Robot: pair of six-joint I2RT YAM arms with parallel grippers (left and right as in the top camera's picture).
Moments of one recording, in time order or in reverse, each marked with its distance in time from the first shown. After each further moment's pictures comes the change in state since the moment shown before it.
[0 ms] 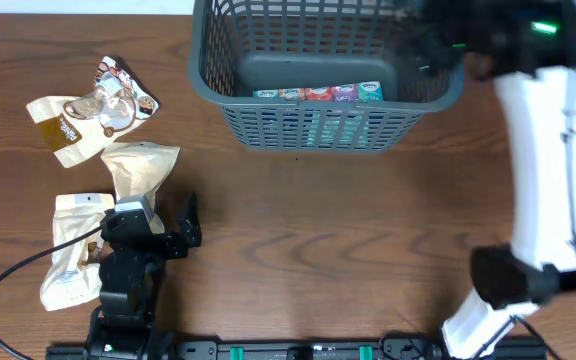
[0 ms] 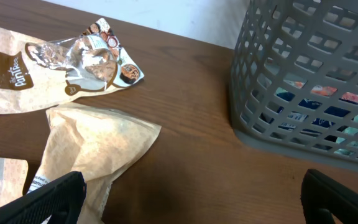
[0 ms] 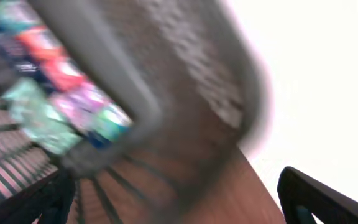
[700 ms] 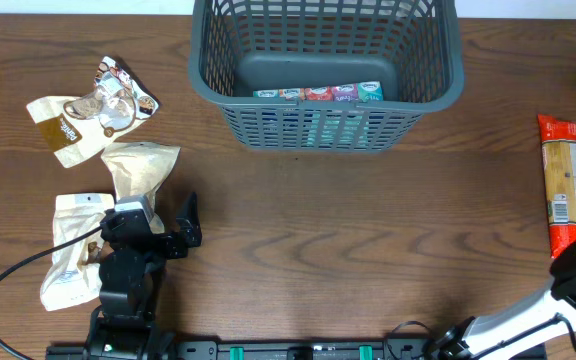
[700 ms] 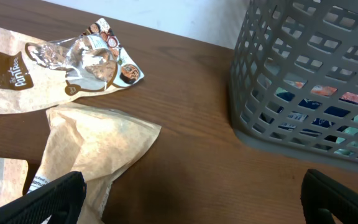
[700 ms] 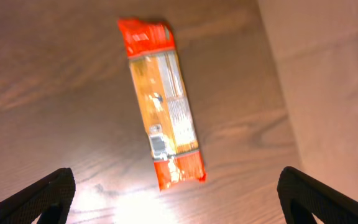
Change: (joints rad) left arm 0.000 0.000 0.000 0.000 0.000 0.000; right arm -0.843 0.129 -0.053 -0.239 0.012 0.360
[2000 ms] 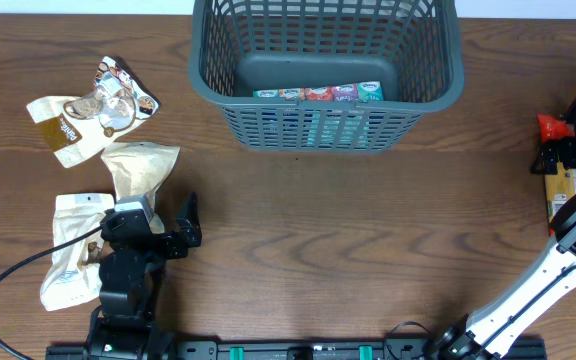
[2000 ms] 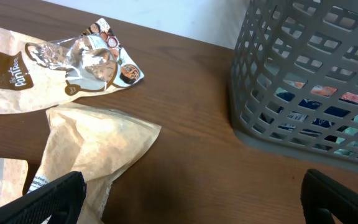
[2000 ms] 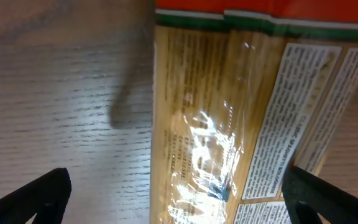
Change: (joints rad) left arm 0.000 0.000 0.000 0.000 0.000 0.000; right arm 0.082 0.396 -0.274 0.278 0.000 -0.225
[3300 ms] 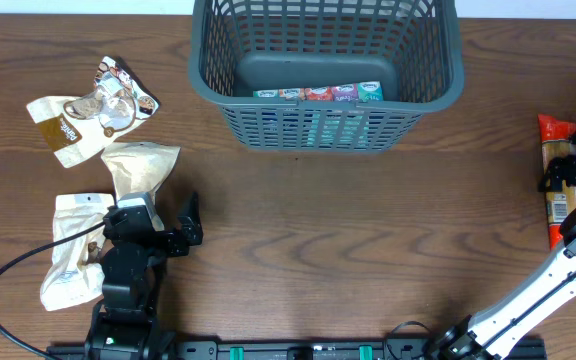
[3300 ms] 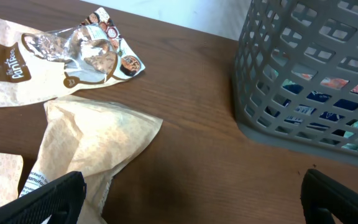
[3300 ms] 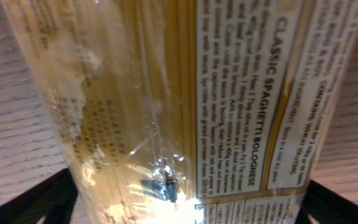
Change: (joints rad) left arm 0.000 0.064 0.000 0.031 0.000 0.000; right arm -0.060 0.000 -0.121 0.091 0.056 0.056
